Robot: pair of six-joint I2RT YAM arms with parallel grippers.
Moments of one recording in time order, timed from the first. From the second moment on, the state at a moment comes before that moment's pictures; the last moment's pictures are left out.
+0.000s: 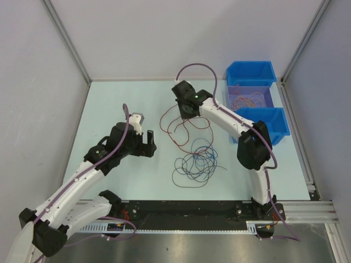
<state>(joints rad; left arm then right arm) -0.55 0.88 0.82 -0.62 -0.08 -0.31 0.71 2.08 1.91 -0.81 0.27 0.33</state>
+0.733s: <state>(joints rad) -0.55 0.88 0.82 -0.51 0.03 -0.37 0.77 1.81 2.38 -0.85 0.27 0.22</state>
